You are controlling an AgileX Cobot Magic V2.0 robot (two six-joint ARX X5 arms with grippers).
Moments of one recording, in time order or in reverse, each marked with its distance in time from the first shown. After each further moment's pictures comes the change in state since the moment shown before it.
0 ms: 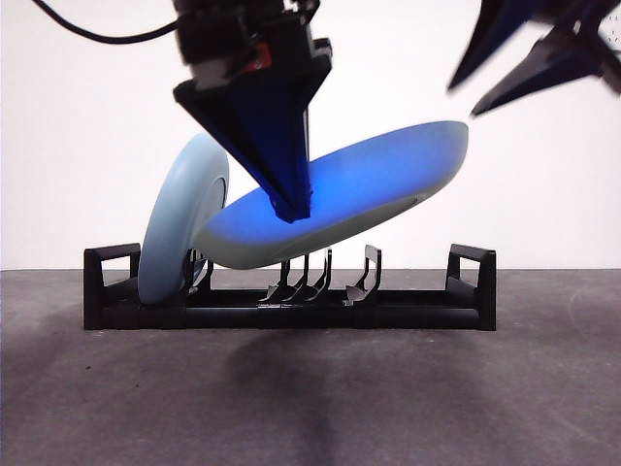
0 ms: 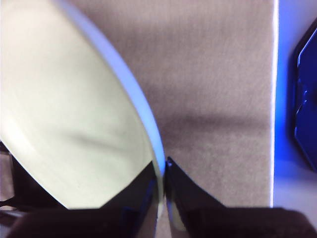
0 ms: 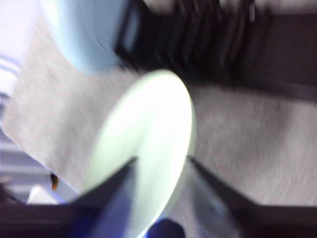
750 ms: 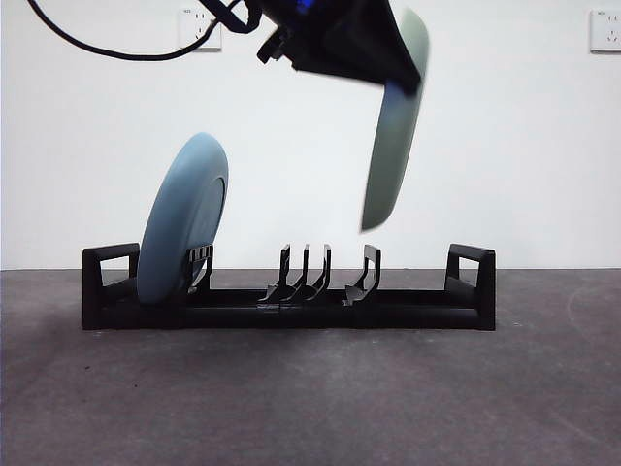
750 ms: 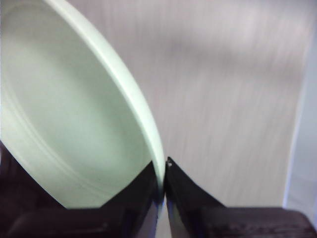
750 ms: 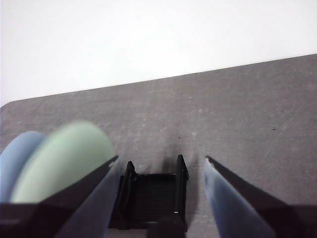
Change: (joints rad) left arm 0.359 0.000 0.000 0.654 0.621 -0.436; right arm -0.069 -0.339 0.009 0.162 0.517 -0.005
